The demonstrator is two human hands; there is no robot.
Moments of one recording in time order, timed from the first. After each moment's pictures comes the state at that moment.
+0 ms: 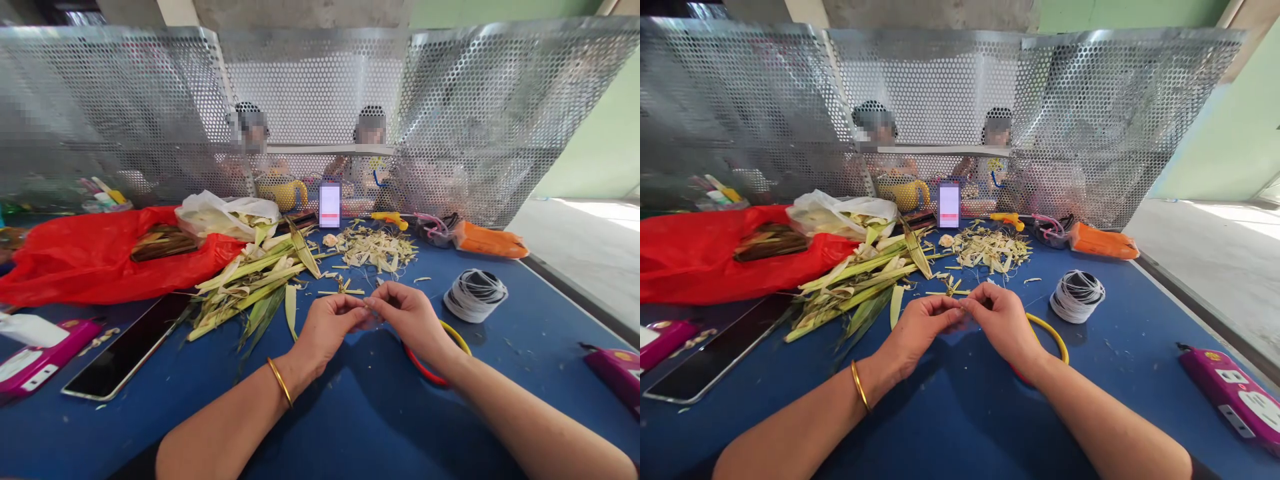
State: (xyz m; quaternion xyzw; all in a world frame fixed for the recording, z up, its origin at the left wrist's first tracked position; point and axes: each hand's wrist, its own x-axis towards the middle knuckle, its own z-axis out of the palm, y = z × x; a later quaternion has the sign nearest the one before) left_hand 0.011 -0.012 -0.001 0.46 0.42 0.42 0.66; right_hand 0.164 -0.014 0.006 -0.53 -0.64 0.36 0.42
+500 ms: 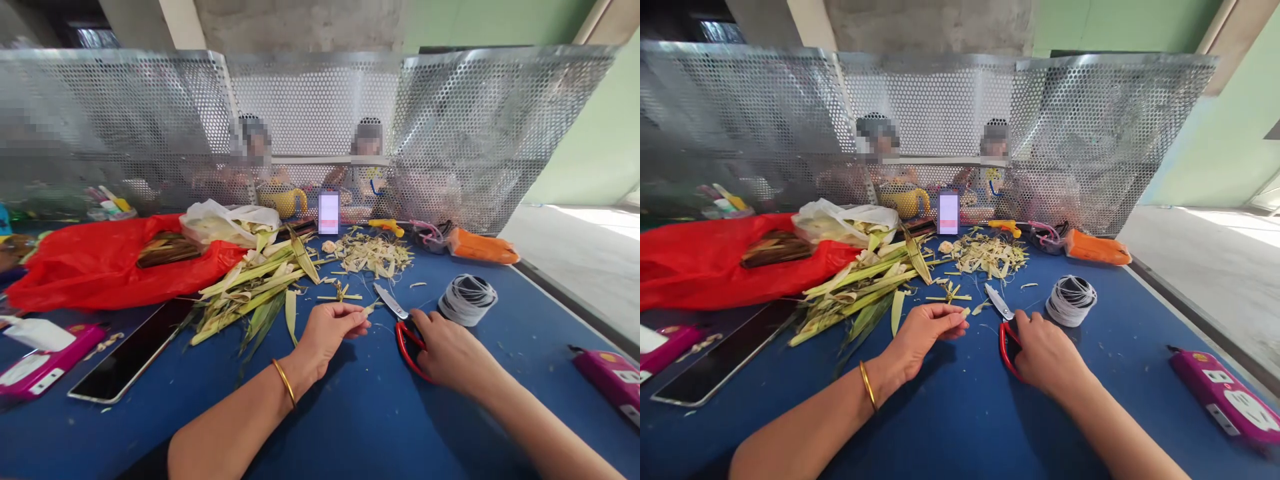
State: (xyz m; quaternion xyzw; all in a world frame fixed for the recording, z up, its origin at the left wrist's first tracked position) left_hand 0.013 -0.013 -0.007 0.41 0.46 0.42 0.67; right_hand 0.225 -0.052 -0.002 -0.66 -0.75 -0.01 -0.05
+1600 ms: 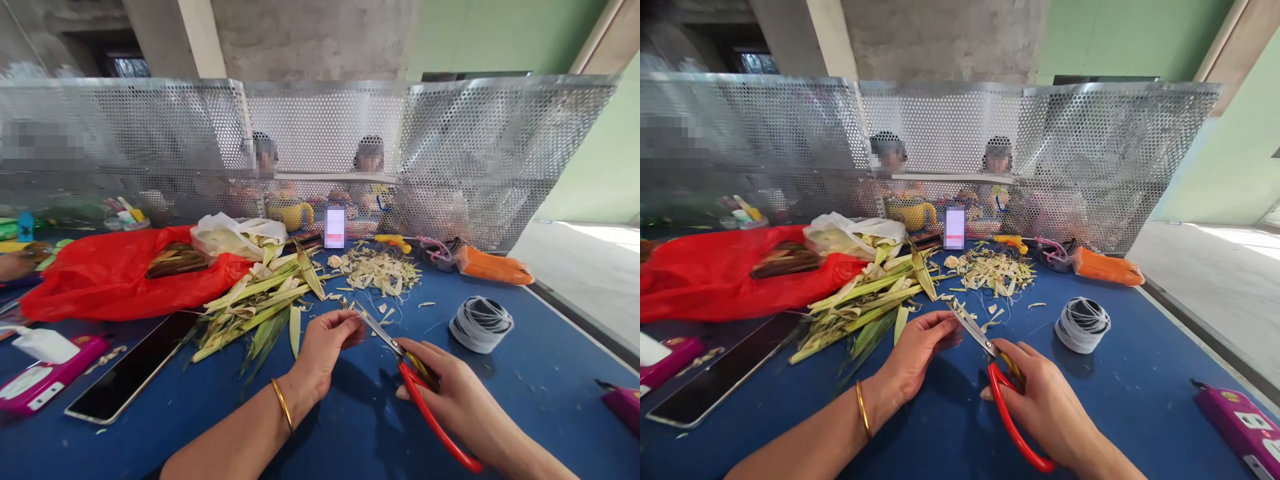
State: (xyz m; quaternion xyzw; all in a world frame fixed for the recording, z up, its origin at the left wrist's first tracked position) left_hand 0.010 -0.003 -0.007 0.34 0.42 0.51 0.68; right_hand 0.204 -0.068 0.006 -0.59 -0.72 0.29 0.23
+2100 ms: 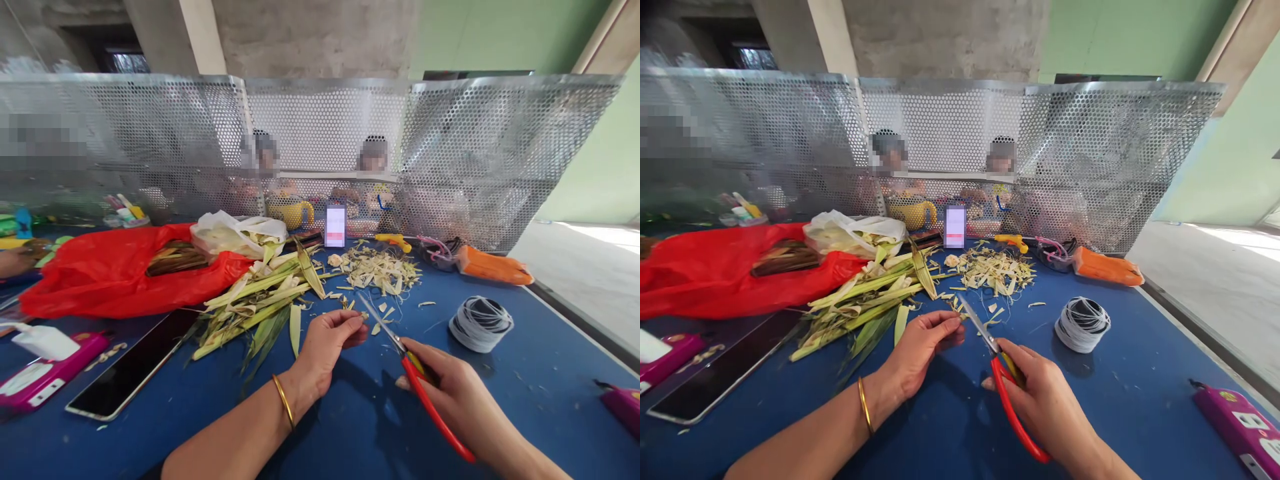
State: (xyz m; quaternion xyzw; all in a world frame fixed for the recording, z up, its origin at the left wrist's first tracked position) left_hand 0.011 -0.003 -0.003 0.32 0.42 0.49 0.69; right_hand 0.207 -0.066 -0.001 -0.59 -0.72 0.26 0.26
